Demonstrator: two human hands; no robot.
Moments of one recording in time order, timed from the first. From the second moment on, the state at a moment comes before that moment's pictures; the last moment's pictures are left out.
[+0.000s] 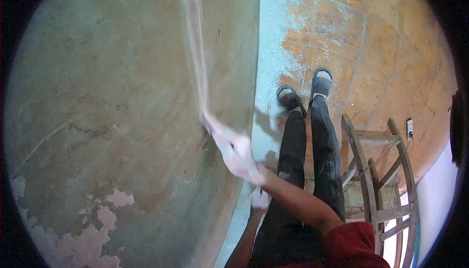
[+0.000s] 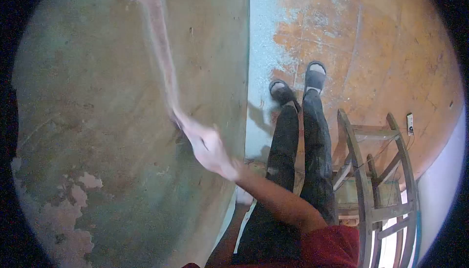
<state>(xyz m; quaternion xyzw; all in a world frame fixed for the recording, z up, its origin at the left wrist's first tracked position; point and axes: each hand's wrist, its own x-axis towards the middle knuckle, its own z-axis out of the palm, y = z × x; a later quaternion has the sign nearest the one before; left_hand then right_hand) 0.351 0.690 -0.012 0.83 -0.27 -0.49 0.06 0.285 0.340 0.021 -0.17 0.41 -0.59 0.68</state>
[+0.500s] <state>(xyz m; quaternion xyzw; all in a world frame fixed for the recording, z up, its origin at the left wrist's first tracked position) 0.351 0.620 0.025 0.76 -0.43 -0.48 -0.03 0.248 0.256 0.004 -0.26 0.42 -0.58 0.65</state>
